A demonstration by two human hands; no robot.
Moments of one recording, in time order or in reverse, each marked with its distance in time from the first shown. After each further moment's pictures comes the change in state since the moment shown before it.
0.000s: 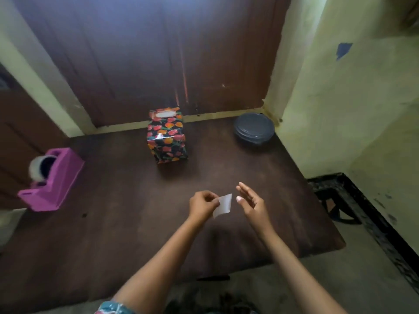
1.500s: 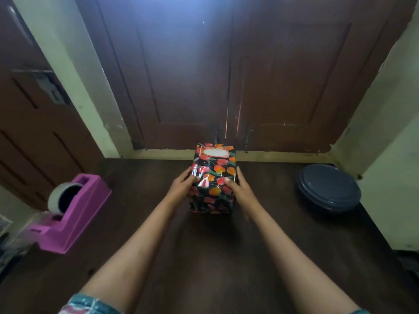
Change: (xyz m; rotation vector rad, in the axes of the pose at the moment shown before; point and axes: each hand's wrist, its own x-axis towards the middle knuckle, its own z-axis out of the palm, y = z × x) left_hand 0.193 0.014 -0.178 -0.466 0.150 -0.009; right_hand 0.229 -0.060 0.172 0.094 -0.386 0.079
